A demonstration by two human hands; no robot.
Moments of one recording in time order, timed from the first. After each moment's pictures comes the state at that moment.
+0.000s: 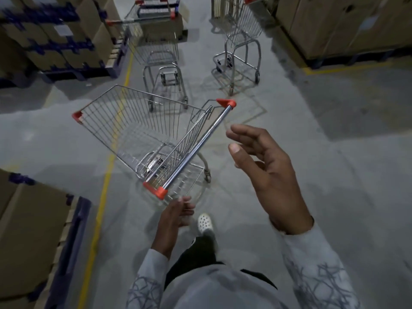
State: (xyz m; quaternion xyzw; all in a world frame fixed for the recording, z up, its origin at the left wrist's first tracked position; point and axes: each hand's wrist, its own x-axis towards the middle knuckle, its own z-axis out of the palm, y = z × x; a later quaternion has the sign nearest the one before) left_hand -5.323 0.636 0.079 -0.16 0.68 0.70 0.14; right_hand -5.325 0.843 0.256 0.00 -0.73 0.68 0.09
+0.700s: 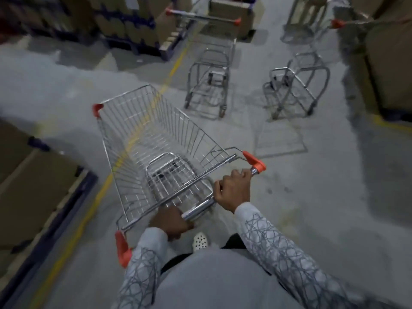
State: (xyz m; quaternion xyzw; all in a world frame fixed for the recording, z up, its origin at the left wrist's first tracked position) left_hand -5.553 0.672 0.044 -0.20 0.88 0.24 0.36; right_hand -5.656 0.857 0.025 0.18 -0.98 0.06 0.04
